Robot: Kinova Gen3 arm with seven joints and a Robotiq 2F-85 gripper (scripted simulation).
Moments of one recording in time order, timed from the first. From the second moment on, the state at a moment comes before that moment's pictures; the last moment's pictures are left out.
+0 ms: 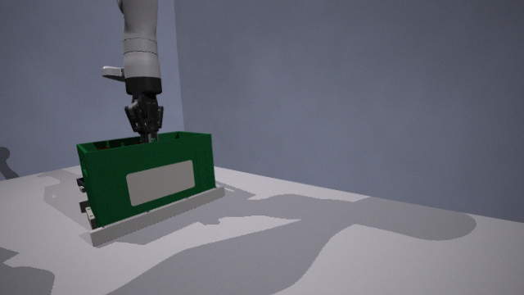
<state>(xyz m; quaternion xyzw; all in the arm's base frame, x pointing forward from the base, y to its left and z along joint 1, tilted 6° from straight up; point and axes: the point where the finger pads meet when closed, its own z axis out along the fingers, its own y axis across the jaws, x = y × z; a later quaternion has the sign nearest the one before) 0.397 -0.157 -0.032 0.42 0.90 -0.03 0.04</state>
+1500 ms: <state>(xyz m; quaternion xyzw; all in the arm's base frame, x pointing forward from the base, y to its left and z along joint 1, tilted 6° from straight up) 0.391 -0.148 0.080 0.42 0.90 -0.03 0.04</state>
